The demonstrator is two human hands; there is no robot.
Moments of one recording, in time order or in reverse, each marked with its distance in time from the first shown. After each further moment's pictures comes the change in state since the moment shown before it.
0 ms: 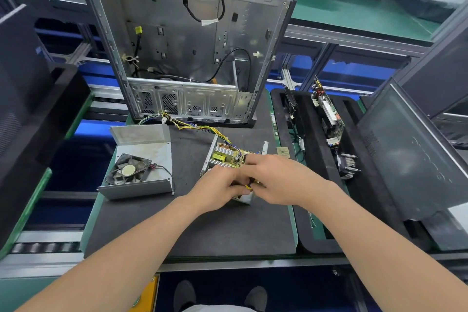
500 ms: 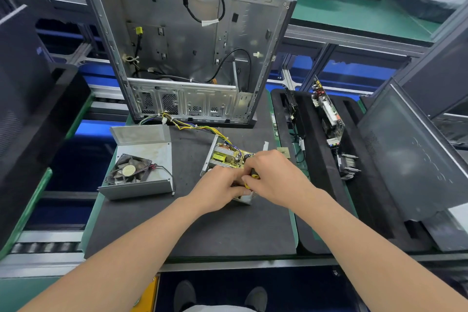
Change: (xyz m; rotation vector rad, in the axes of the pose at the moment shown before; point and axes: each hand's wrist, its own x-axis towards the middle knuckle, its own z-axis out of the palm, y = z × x) left_hand -0.001 0.004 -0.001 0.028 0.001 -0.009; right_hand 0.011 -0.007 0.016 0.199 0.178 0.325
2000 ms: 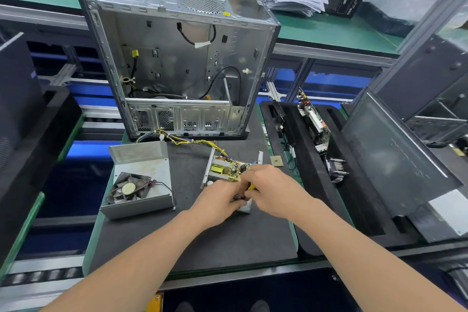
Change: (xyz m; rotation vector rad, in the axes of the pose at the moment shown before) left_hand -0.006 -0.002 0.002 0.160 -0.006 0.045; right_hand -0.014 -0.012 -0.002 -0.047 -0.079 0.007
